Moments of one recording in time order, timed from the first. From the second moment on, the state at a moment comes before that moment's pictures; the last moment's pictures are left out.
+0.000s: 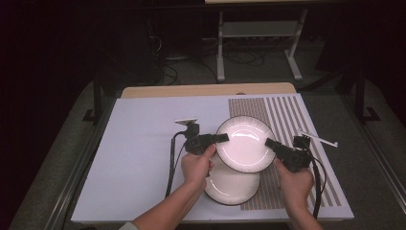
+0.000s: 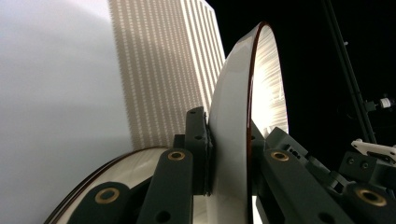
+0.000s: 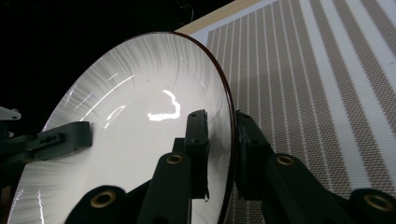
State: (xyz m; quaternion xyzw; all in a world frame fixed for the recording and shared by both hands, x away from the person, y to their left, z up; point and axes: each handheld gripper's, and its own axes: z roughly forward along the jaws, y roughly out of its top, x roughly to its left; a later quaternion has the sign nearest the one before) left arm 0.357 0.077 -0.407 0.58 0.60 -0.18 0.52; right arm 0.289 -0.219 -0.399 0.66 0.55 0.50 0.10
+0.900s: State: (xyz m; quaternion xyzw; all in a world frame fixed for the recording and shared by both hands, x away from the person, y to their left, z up) left arm 0.408 -0.006 -0.419 0.61 0.58 -0.20 0.51; right arm 0.311 -0.289 -0.411 0.70 0.50 0.49 0.13
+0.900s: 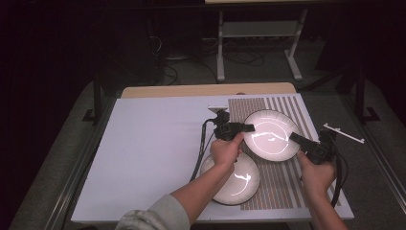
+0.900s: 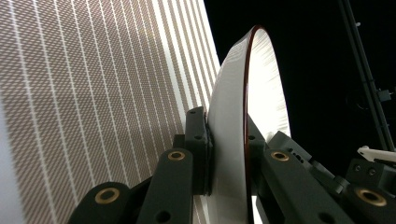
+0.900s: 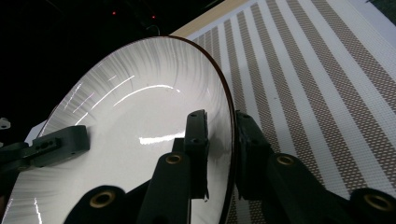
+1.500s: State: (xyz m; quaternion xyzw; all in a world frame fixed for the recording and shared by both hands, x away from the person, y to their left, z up) left arm 0.429 -0.026 -0.447 0.61 0.60 -0.20 0.48; right arm 0.332 -0.304 -0.435 0.72 0.50 0.46 0.12
